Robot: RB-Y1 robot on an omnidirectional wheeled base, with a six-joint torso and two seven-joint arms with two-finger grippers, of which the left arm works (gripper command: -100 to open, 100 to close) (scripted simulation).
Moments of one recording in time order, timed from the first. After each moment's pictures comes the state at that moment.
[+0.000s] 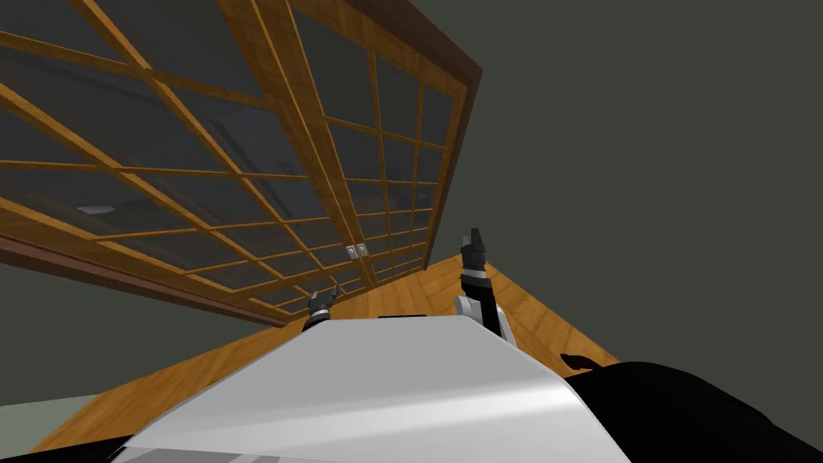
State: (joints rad) arm 0.07 0.12 0.55 -0.71 -0.13 -0.80 -1.37
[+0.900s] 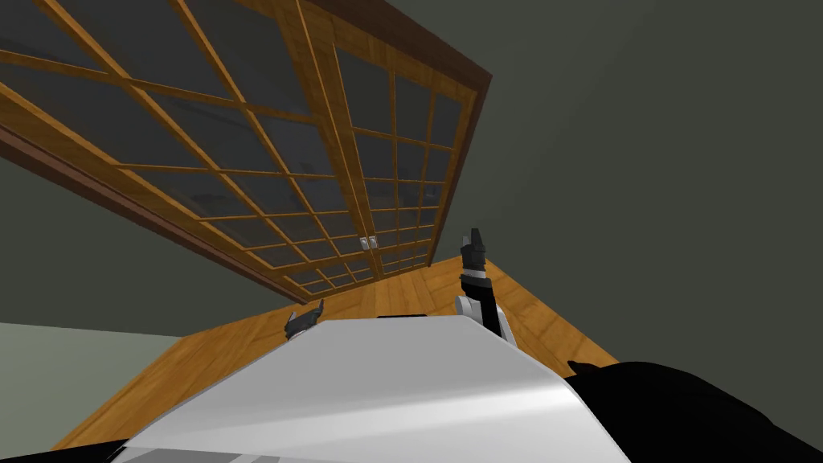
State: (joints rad) arm 0.15 0.17 0.61 -0.63 -0.11 -0.81 -1.38
